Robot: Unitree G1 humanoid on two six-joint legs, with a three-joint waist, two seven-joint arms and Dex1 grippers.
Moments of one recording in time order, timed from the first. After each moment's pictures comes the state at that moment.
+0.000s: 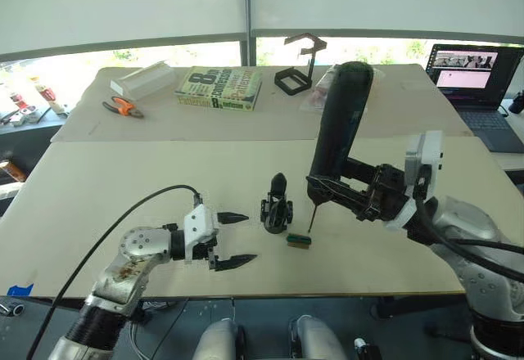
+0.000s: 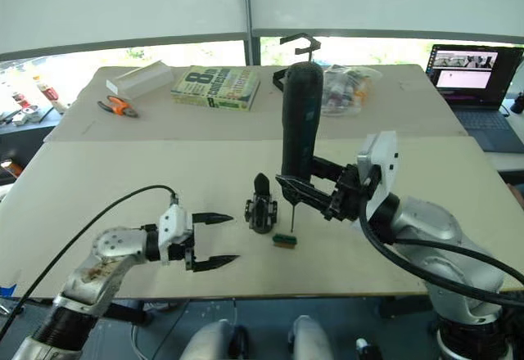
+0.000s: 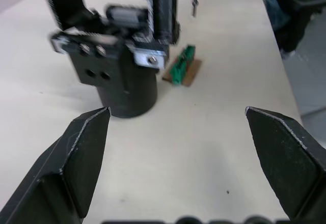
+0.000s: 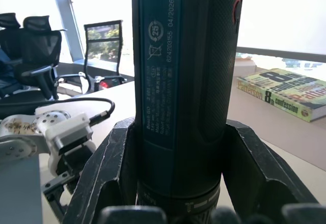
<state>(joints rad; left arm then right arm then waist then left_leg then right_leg) -0.10 0.62 -0.12 -0.20 -0.36 0.15 -1.08 -0.24 -0.65 -0.18 -0.66 0.96 0.66 0.60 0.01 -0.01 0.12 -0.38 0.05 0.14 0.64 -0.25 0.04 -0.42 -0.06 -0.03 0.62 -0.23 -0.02</state>
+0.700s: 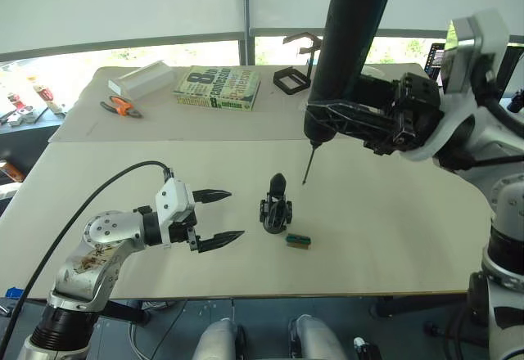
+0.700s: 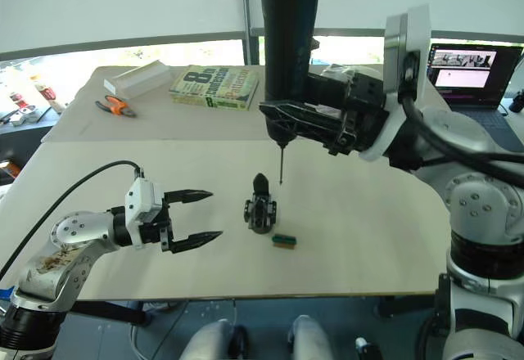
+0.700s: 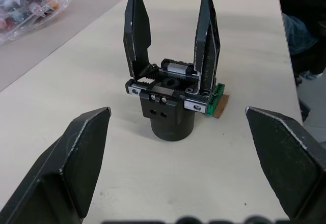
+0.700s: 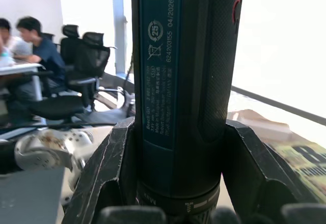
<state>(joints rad) -0.13 0.67 0.00 -0.32 -0.45 0.28 -1.03 -0.79 -0.71 -0.13 -0.38 1.12 0.78 0.69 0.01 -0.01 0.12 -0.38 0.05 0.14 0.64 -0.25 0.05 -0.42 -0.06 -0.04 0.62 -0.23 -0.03</state>
